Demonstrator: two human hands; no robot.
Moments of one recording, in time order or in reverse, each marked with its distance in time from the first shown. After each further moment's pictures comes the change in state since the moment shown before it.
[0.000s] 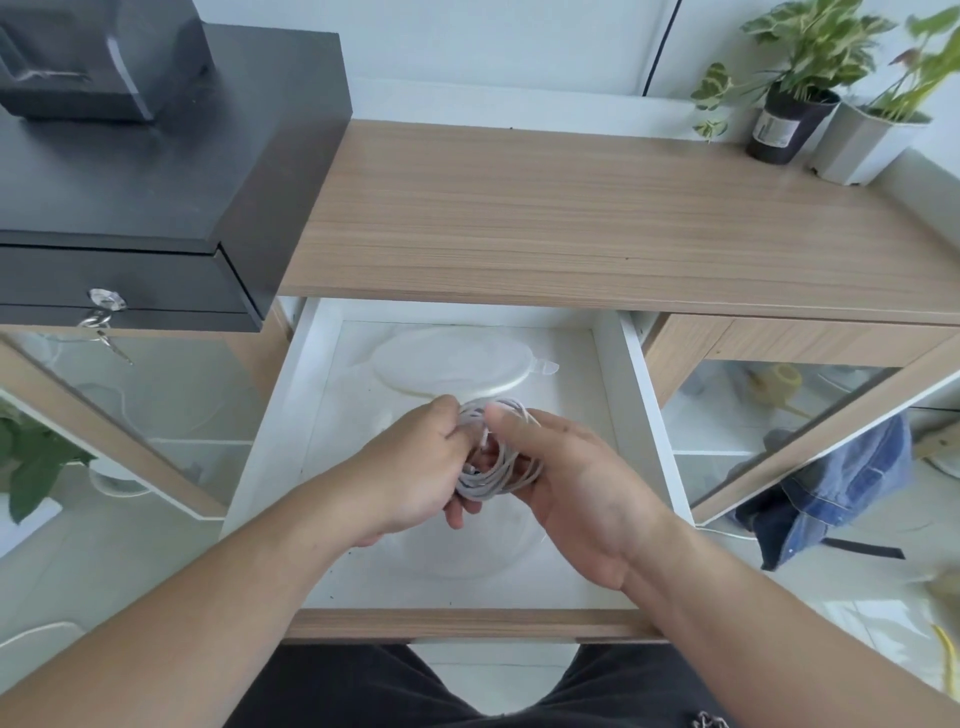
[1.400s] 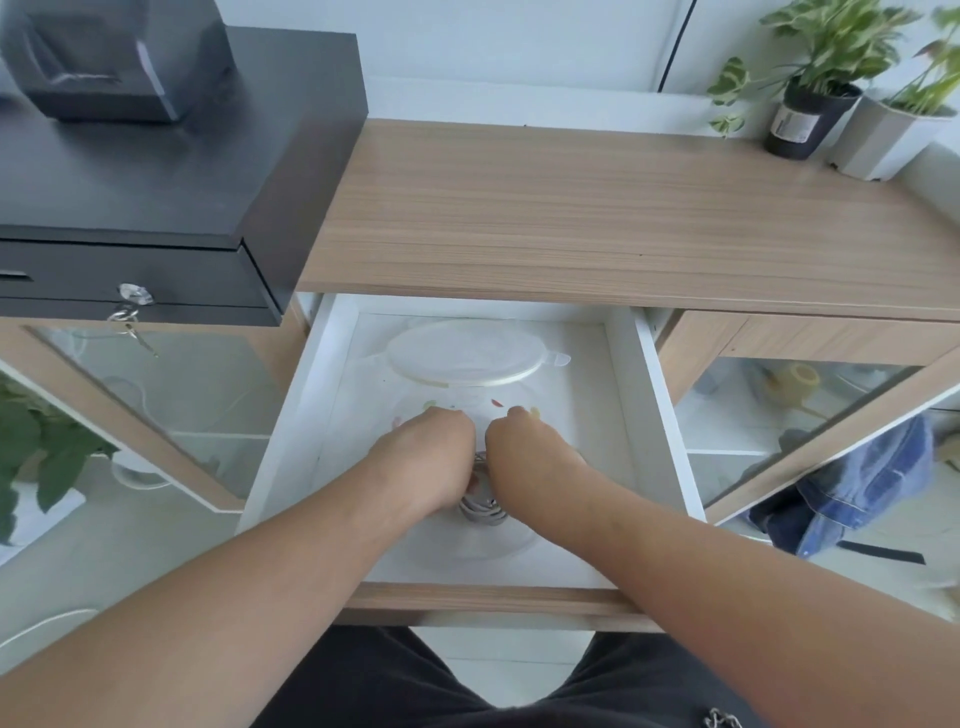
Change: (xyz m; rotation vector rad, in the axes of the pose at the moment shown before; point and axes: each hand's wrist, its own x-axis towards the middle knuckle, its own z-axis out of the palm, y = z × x) left_hand 0.031 0.004 0.009 0.934 -0.064 -0.244; right_hand 0.054 0.016 0.020 -1.510 0.225 0.164
